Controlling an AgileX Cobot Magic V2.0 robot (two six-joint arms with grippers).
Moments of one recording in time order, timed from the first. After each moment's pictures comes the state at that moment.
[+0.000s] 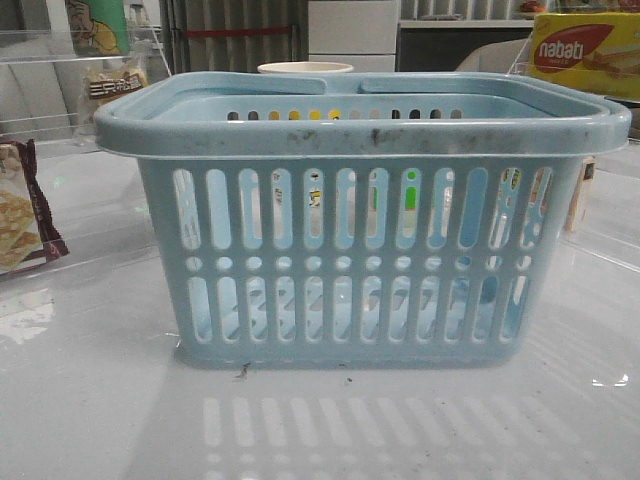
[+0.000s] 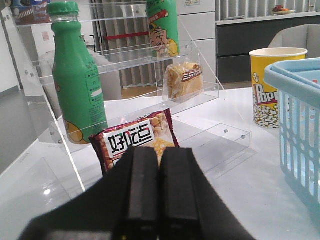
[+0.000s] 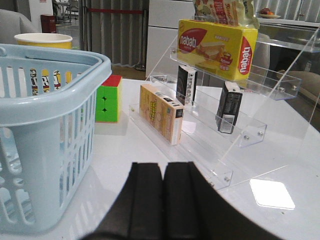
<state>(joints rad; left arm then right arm) -0.07 -0.01 0.01 -0.06 0.04 0.16 0.02 -0.01 0.03 0.01 0.04 -0.04</state>
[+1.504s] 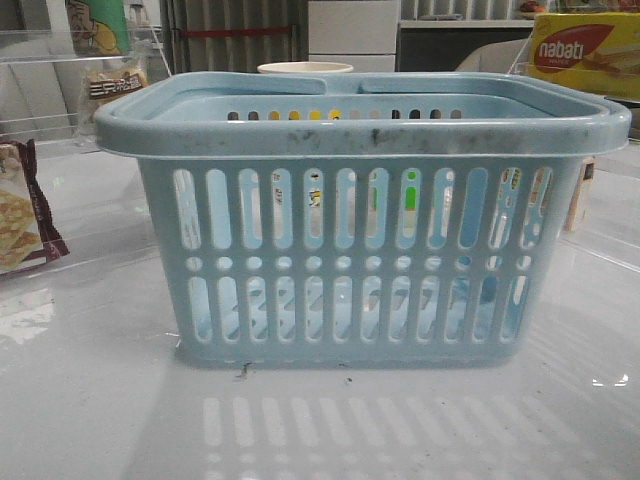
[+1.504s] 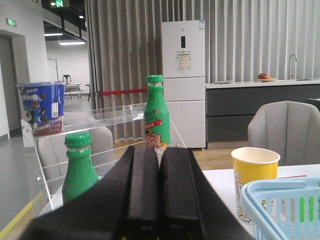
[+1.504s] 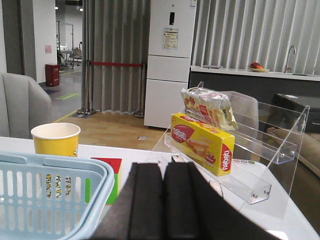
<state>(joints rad) -0.07 0.10 -0.52 -0.11 0.29 0.16 0.02 0.11 -0.49 0.02 0.29 -0.04</state>
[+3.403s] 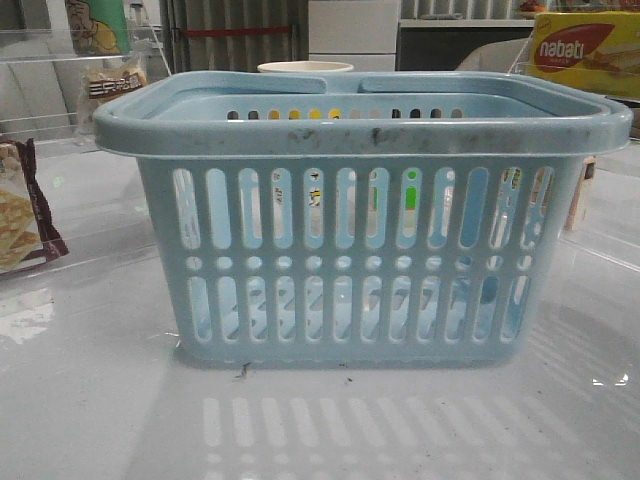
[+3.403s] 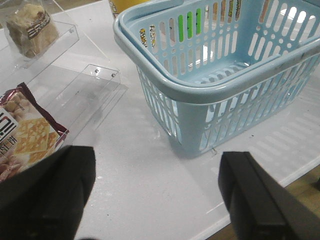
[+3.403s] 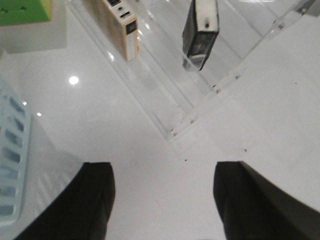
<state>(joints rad) -0.44 0.47 -0.62 -0.12 0.68 0.21 -0.16 1.18 -1.01 0.01 0.68 -0.01</state>
